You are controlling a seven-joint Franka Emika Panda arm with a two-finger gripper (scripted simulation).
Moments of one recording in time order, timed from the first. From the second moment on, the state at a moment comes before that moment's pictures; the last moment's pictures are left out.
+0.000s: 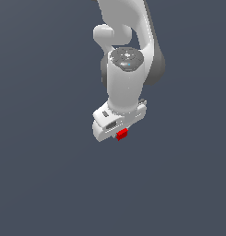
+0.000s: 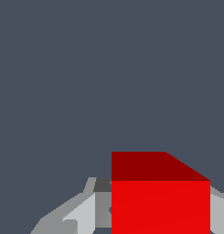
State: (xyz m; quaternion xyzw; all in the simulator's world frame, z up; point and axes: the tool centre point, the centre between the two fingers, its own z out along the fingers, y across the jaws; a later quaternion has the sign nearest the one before) arm 0.054 0.029 0.207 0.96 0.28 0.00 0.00
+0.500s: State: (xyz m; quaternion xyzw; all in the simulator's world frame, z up) arm 0.038 0.048 0.322 0.96 0.28 0.00 0.00
